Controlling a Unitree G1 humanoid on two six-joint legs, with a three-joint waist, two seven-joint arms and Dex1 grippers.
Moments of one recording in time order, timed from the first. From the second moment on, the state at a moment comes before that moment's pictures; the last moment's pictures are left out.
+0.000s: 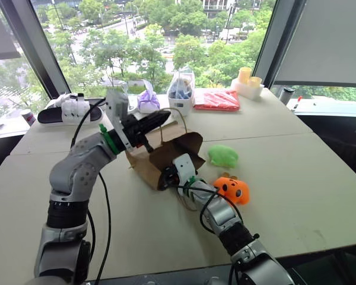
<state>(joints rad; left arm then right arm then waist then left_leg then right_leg) -0.77 0.39 0.18 -0.12 -0.74 0.62 -0.67 -0.62 0.00 0.29 0.43 0.03 0.25 0.22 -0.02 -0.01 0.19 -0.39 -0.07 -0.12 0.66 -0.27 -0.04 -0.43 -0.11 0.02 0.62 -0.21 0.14</state>
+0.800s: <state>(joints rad) -0.70 0.41 0.13 -0.18 -0.81 0.66 -0.65 -0.52 -0.08 0.20 0.08 0.02 0.46 0.29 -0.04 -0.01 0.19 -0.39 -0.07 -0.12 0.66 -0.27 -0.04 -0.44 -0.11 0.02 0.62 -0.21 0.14</state>
